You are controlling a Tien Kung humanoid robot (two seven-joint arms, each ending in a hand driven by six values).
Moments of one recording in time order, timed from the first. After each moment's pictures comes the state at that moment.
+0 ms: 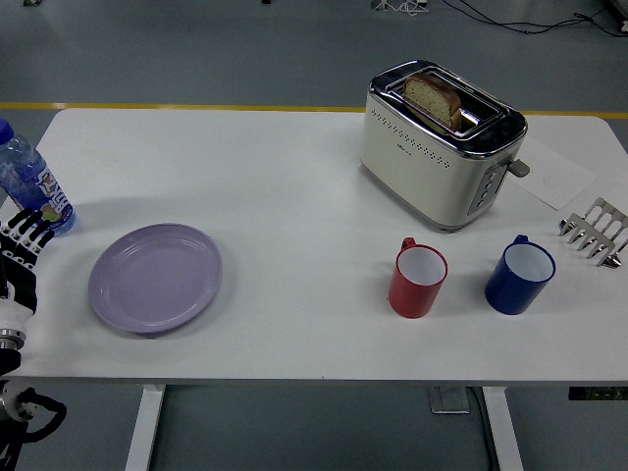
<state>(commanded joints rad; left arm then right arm) -0.21 0.16 -1.53 -0.81 0.77 -0.06 -0.53 0.12 -0.06 1.14 0.18 -1.10 -0.08 -0.30</state>
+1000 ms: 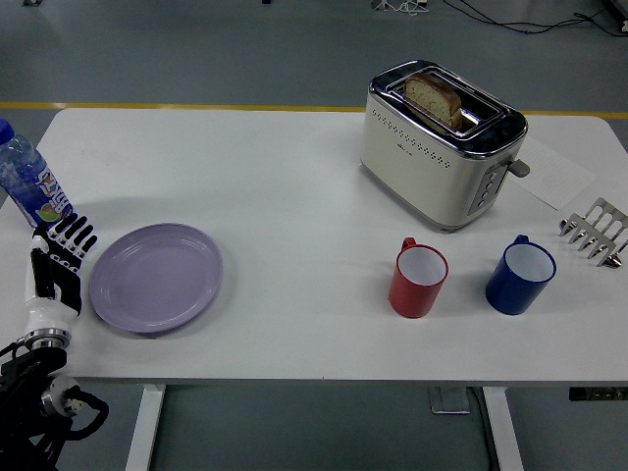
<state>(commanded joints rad) -0.27 0.10 -1.40 -0.72 0.68 -0.04 -0.57 0.13 -0.05 1.13 0.18 -1.10 -0.07 -0.30</state>
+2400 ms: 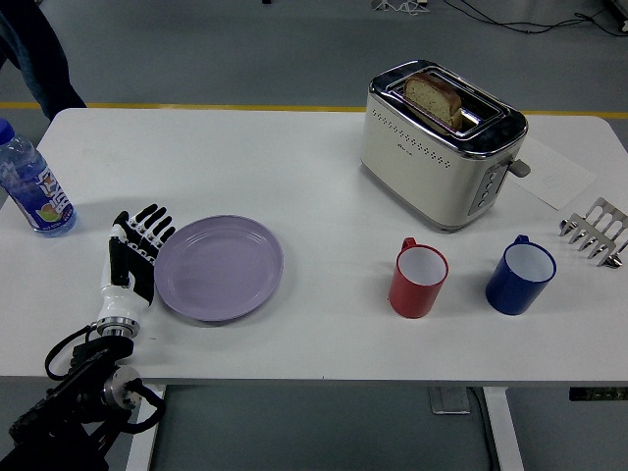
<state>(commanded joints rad) -0.36 0.06 -1.06 -0.75 0.48 0.00 -0.62 0.14 -0.04 1.11 0.18 -1.10 -0.07 -0.30</state>
